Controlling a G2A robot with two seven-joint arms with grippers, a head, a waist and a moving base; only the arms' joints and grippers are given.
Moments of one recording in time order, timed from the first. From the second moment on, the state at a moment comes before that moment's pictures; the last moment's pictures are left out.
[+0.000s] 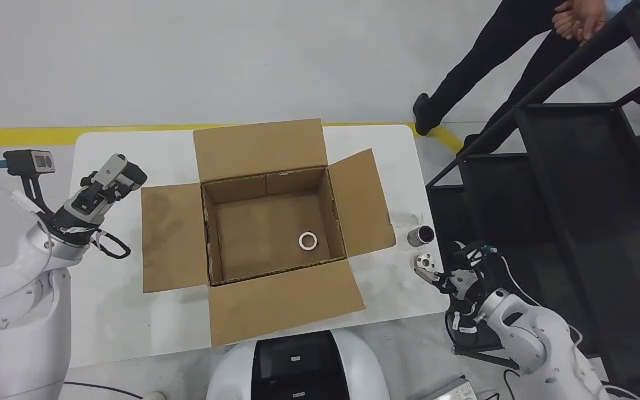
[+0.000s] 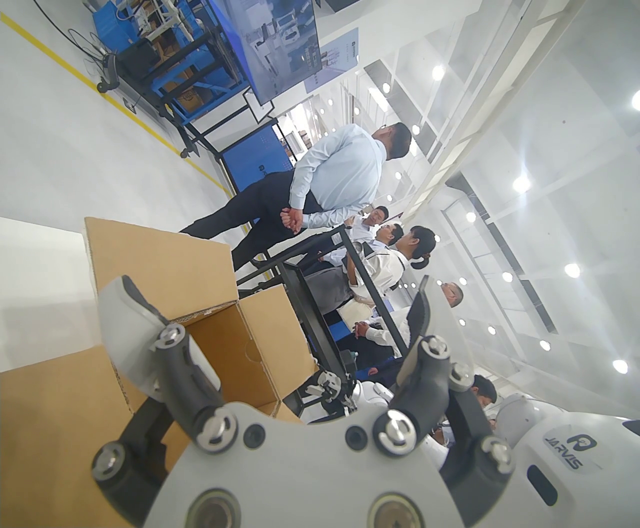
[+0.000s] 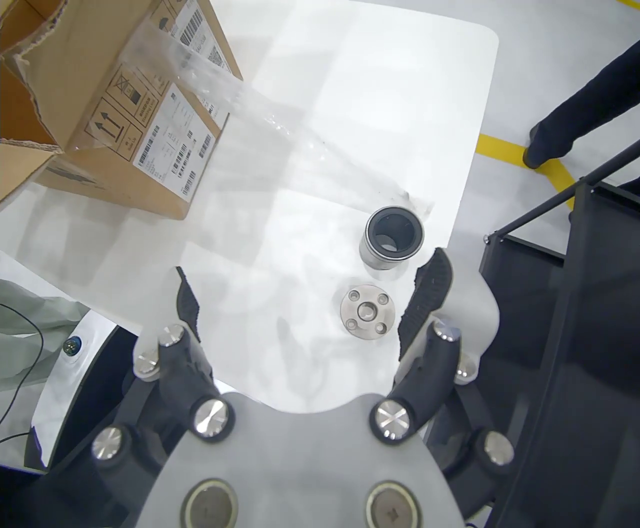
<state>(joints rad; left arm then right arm) 1.40 -1.08 -1.76 -1.71 -0.27 -0.41 -0.77 -1.99 -1.13 1.82 -1.78 -1.06 -0.58 0.17</state>
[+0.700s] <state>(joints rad) 1.40 -1.08 -1.76 -1.71 -0.27 -0.41 -0.77 -1.82 -1.13 1.73 -1.56 -1.12 -0.51 0.24</state>
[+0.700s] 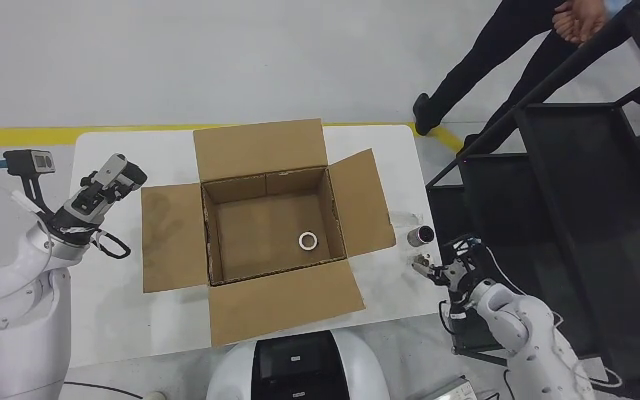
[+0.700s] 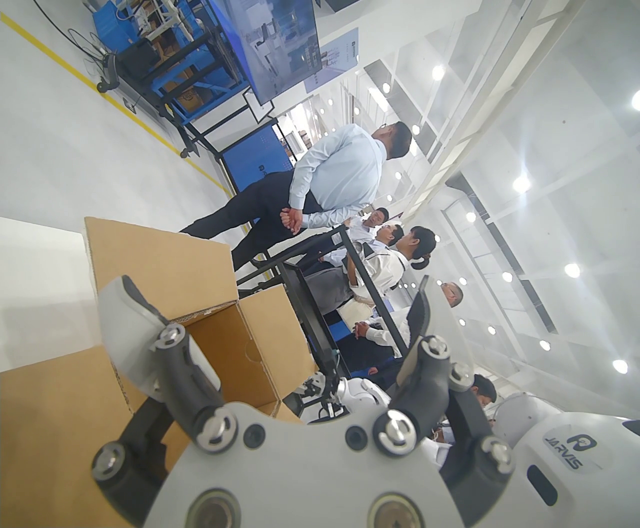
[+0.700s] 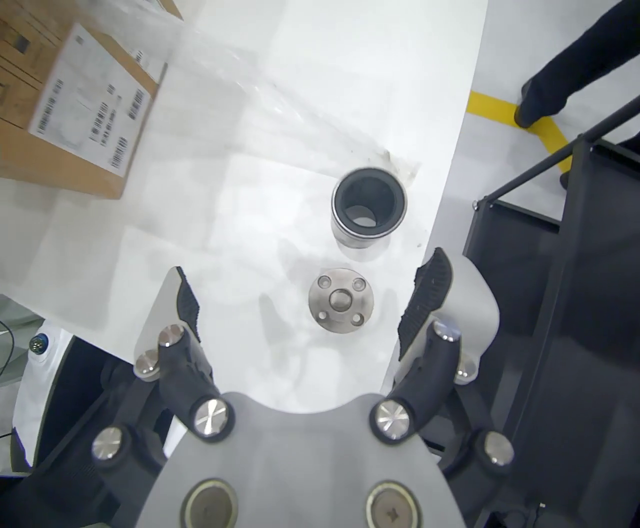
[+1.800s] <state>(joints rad) 1.40 -1.08 -1.76 -1.71 -0.27 -0.41 -0.77 -1.65 -1.12 1.60 -1.28 -1.28 -0.44 0.16</state>
